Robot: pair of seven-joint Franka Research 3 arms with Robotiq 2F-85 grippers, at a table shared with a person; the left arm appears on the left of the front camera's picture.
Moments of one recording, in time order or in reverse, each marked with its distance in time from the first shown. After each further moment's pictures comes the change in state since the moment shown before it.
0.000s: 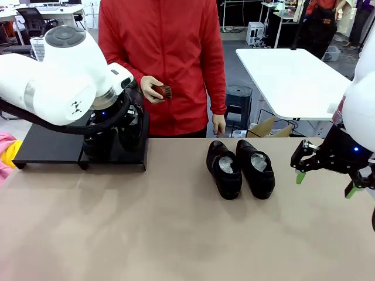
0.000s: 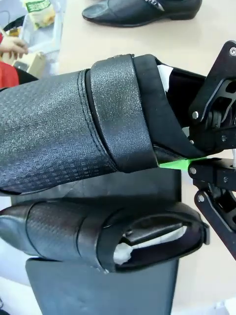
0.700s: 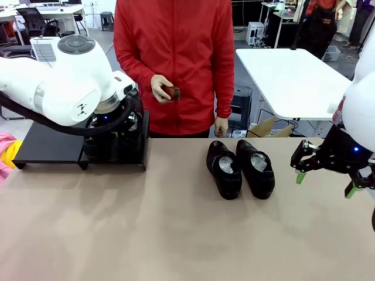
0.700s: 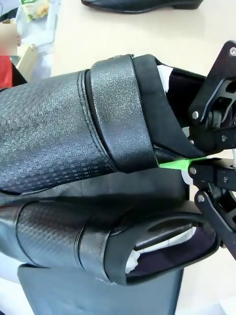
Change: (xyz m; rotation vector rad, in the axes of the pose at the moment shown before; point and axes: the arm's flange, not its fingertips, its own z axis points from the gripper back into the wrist) left arm 0.004 0.001 -0.029 0.028 0.054 -0.007; right arm 0.000 0.000 0.000 0.000 0.000 0.000
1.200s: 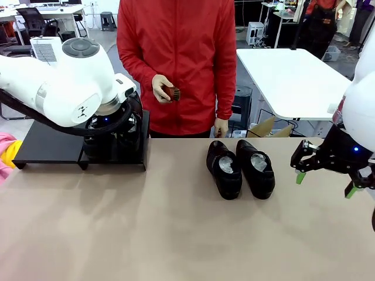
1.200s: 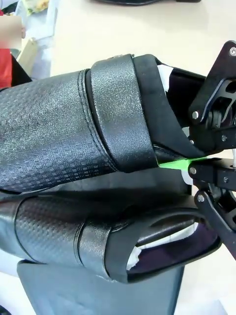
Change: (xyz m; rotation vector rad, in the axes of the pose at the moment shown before) left arm -0.002 0.000 -0.005 0.036 -0.007 -0.010; right arm 0.000 0.000 0.000 0.000 0.000 0.000
